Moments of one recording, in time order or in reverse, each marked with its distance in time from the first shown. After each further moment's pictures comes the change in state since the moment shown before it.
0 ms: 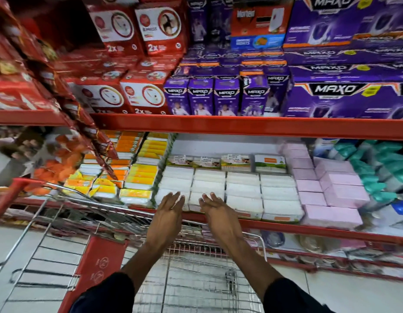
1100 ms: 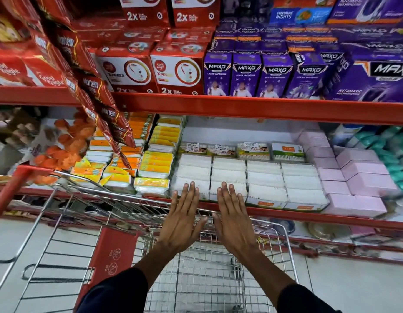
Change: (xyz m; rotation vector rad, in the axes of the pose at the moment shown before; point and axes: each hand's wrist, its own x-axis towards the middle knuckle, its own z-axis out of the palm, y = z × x) left_hand -0.030 -0.044 0.028 0.075 -0.115 0.158; right_hand -0.022 -0.028 0.053 -0.159 0.023 0.106
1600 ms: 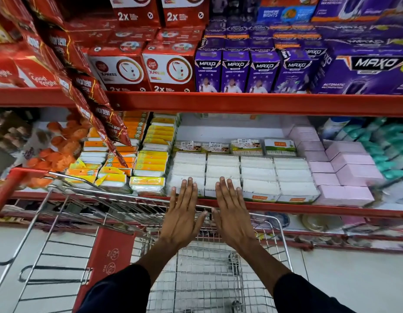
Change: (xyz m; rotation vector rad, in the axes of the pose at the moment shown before) left_hand 0.002 0.010 -0.001 0.009 0.019 0.000; right_hand -0.004 0.003 -0.009 -0.018 0.005 0.003
